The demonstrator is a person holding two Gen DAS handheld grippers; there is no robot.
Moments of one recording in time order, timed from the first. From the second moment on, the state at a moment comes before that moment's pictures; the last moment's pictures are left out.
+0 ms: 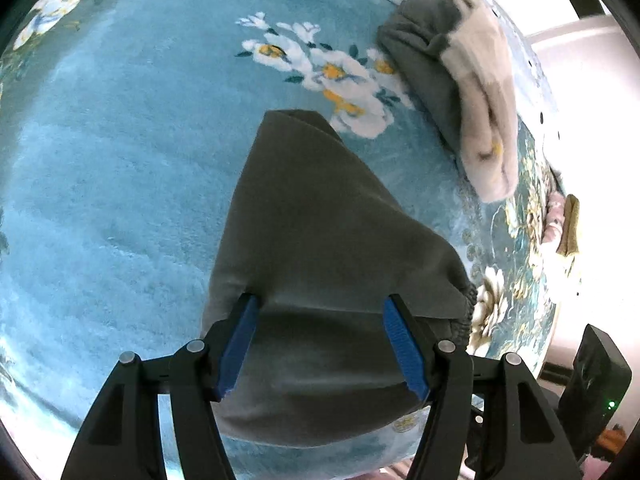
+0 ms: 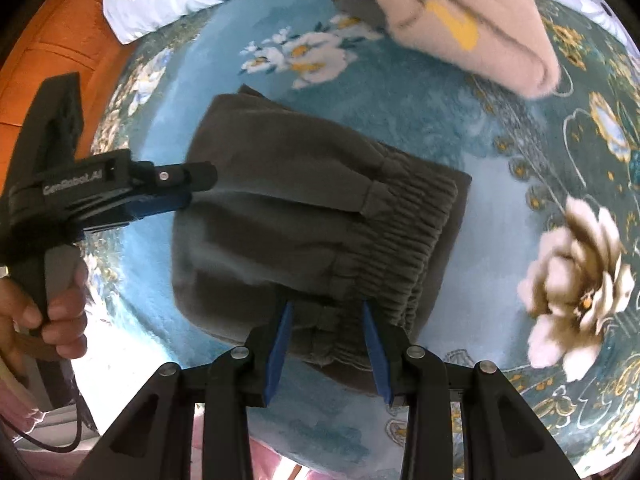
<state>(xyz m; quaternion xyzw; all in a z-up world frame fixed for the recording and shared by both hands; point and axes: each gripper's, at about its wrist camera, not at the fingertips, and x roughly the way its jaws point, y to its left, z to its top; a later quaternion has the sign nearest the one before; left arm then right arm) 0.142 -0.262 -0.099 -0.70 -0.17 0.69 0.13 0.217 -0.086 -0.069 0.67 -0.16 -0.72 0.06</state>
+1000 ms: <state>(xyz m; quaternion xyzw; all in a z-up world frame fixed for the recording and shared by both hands) 0.143 -0.293 -0.091 -0.68 -0.16 0.70 0.13 0.215 -0.024 -0.060 0.63 -0.30 -0.71 0.00</state>
